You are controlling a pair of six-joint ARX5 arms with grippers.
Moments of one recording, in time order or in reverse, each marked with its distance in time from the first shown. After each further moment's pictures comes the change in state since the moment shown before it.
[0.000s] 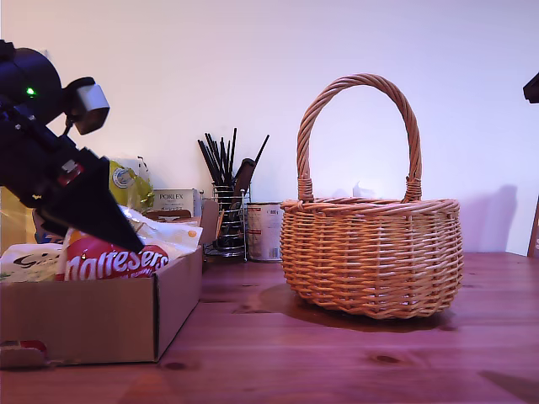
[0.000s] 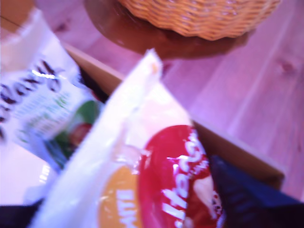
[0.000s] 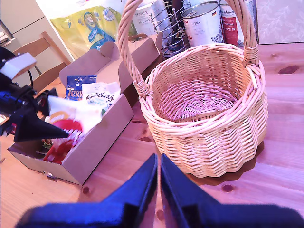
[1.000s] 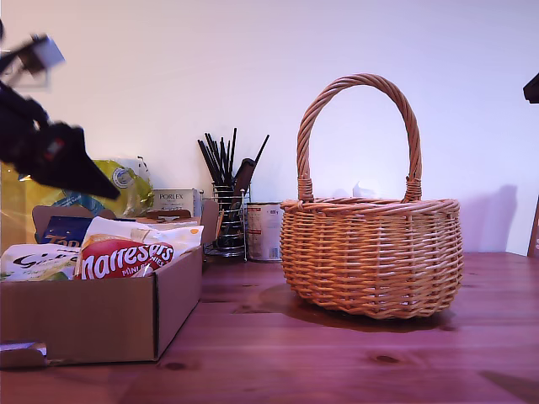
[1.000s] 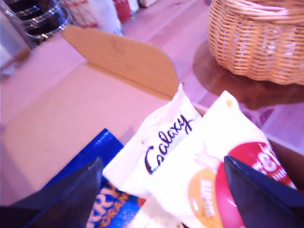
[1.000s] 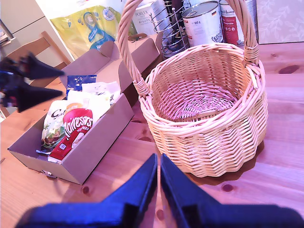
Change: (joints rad) left arm 0.146 -0.071 -0.032 0.314 -0.030 -0.001; right arm 0.000 0.000 0.000 -0.001 0.000 0.000
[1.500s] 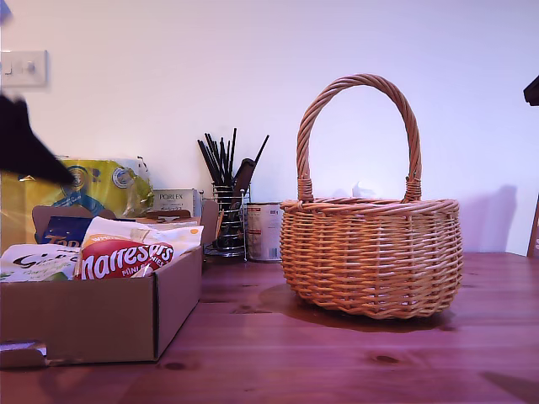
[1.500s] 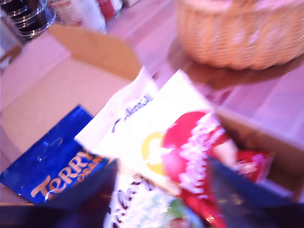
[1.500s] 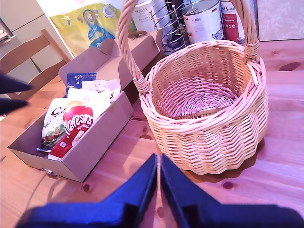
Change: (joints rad) left arm 0.001 -0.315 -0.212 -0.053 -0.058 0.054; right arm 0.000 0.000 0.000 -0.009 0.000 0.000
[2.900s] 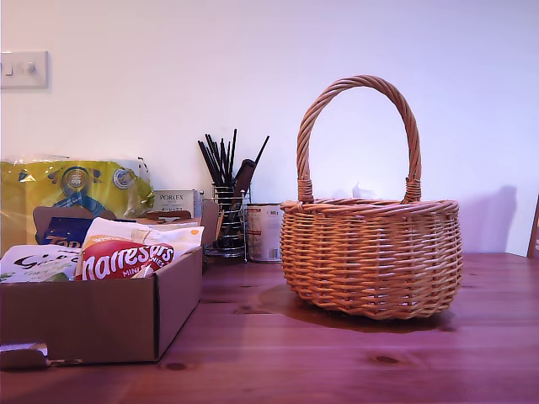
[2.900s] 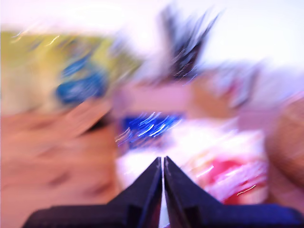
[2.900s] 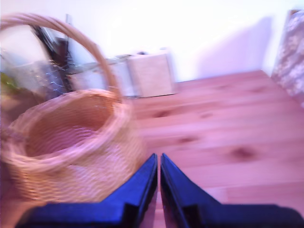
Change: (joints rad) left arm 0.077 -1.199 -0.612 0.077 -0.233 -0.769; right arm -0.258 -0.323 -0.299 0.185 0.168 0.017
